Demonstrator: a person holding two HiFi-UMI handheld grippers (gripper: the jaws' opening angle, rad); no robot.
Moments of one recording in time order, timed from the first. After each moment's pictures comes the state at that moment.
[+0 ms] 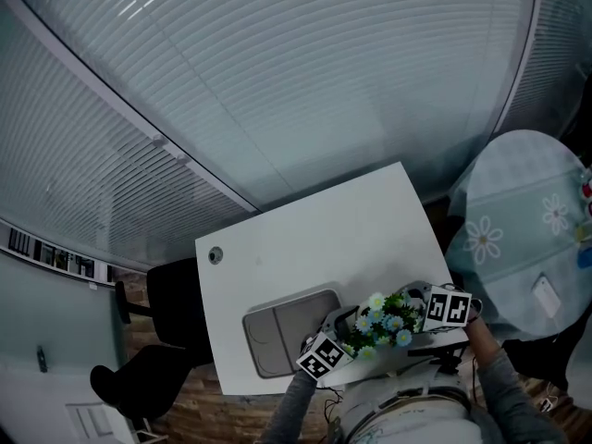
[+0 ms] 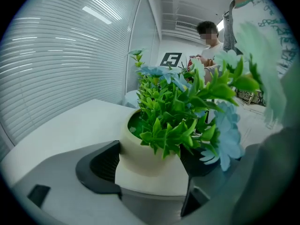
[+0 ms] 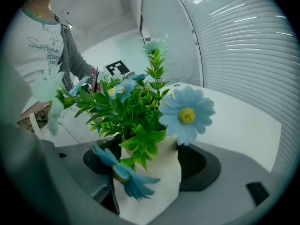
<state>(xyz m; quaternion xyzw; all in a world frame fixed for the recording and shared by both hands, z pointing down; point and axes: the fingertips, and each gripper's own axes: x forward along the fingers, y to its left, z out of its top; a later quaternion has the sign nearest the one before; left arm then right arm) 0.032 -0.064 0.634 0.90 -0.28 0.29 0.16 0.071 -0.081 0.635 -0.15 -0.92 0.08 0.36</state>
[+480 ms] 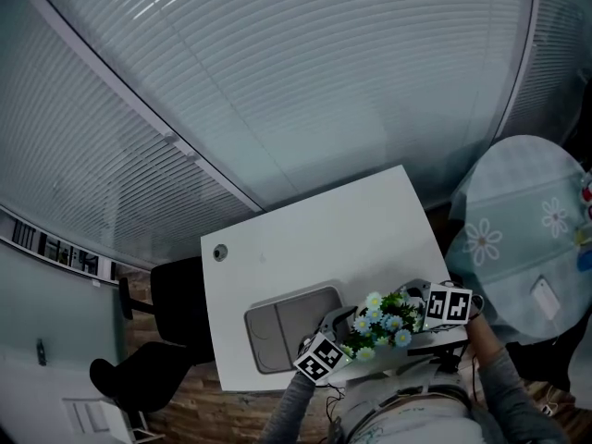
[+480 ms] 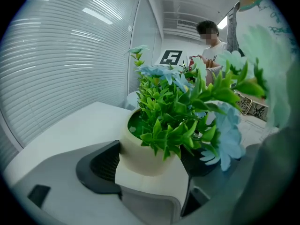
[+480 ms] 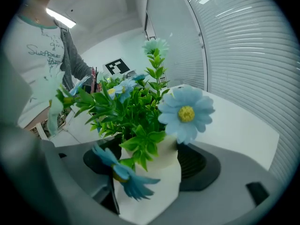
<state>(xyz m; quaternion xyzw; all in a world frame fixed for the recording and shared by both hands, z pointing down) 0.032 -0.054 0.609 0.89 -0.30 0.30 0.16 0.070 -0.072 0.609 -0.17 -0.91 0.07 0.36</state>
